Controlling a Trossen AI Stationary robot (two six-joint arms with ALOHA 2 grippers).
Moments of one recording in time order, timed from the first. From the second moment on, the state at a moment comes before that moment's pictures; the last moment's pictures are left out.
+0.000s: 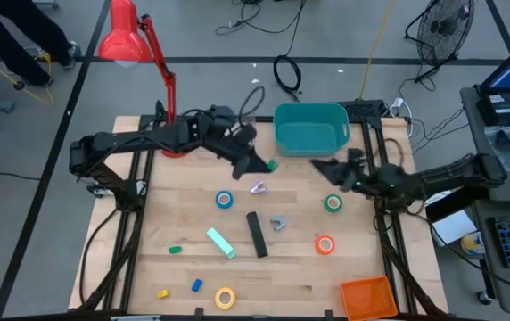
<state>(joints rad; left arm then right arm) 0.23 1.55 1.37 -0.24 0.58 -0.50 0.08 0.89 0.32 0.88 0.32 0.86</state>
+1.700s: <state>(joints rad) 0.10 1.62 1.37 -0.58 0.68 -0.24 0.01 1.49 1.01 0.18 -0.32 0.78</state>
